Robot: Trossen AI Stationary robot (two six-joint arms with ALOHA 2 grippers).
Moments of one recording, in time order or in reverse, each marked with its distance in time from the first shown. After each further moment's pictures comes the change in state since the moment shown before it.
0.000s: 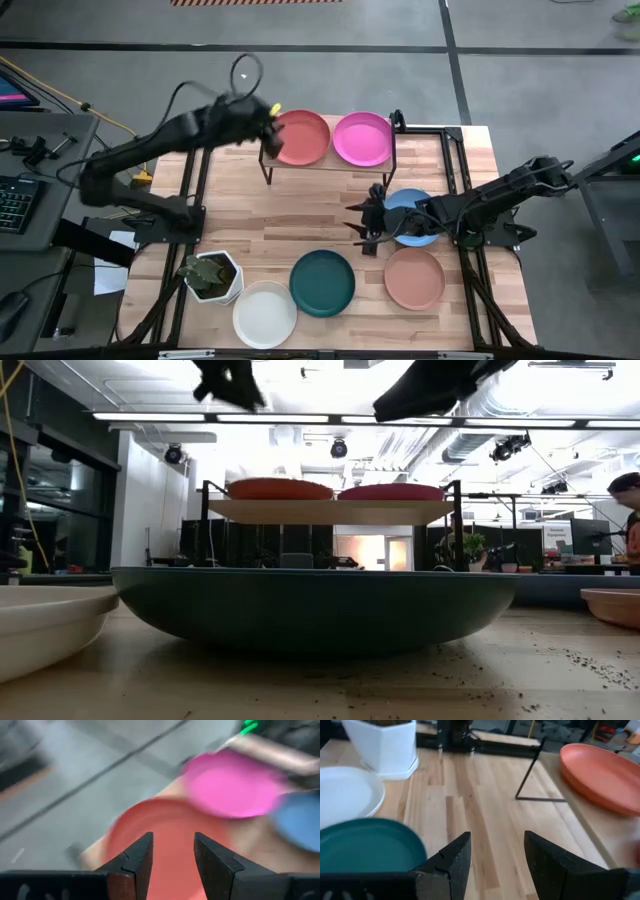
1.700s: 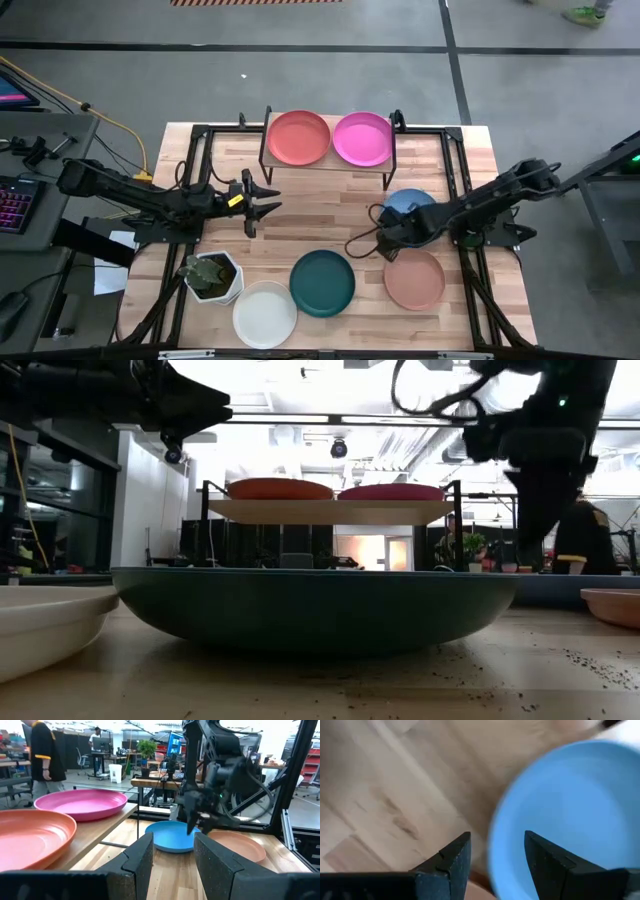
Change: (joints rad) left arm -0.518 -0.323 -1.081 1.349 -0.004 0.083; right arm 0.029 0.135 0.027 -0.833 -0.238 0.941
